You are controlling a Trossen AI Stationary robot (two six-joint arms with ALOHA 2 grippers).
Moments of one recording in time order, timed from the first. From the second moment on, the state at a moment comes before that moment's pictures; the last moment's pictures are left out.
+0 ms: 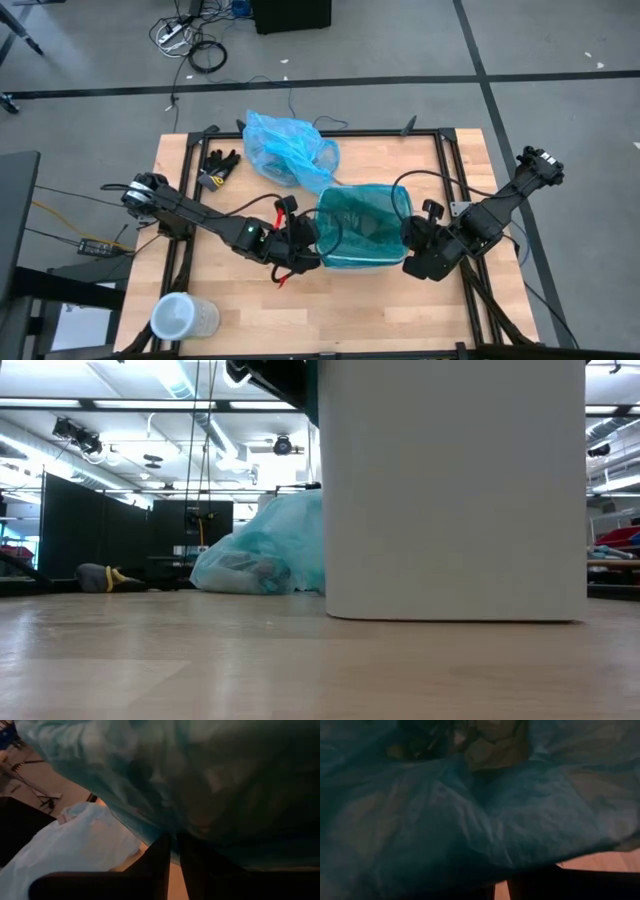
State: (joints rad) left arm -0.38 1.69 1.40 -0.62 -0.83 -0.30; right arm 0.65 1.31 1.32 -1.15 0.55 0.87
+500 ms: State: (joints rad) left arm -0.44 1.69 1.42 -0.60 -0.94 -0.22; right arm 0.66 1.25 1.32 -1.15 0.55 0.94
